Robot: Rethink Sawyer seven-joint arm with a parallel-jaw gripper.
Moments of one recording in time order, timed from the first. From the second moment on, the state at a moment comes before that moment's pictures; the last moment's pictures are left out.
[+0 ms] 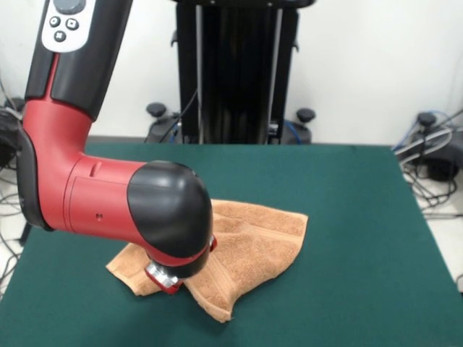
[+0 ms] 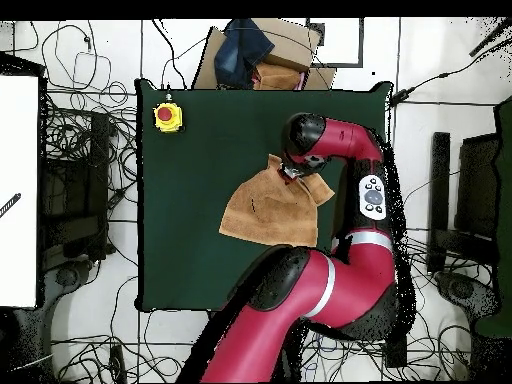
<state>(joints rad) -0.43 0.06 0.30 0.67 -0.43 1.26 0.67</state>
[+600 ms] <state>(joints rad) -0.43 0.06 0.29 0.71 -0.41 1.19 0.67</state>
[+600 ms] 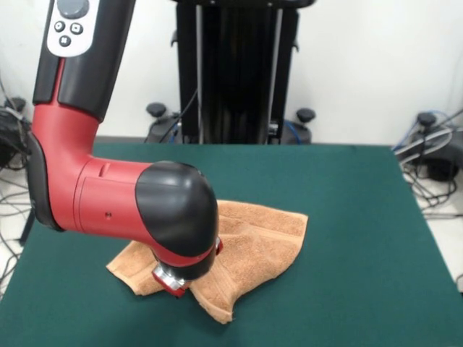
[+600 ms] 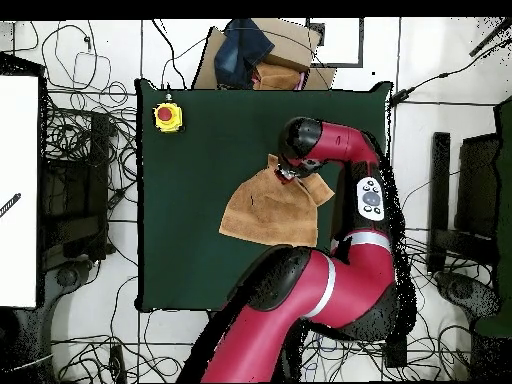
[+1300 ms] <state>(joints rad) -0.43 0.05 0.29 0.73 -0.39 1.18 0.67</state>
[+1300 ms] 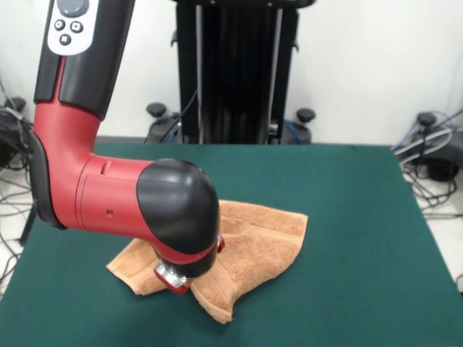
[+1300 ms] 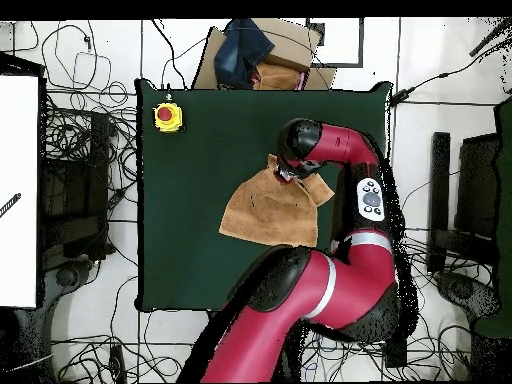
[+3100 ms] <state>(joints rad) -0.43 -0.24 0.21 1.04 -0.38 1.11 0.67</state>
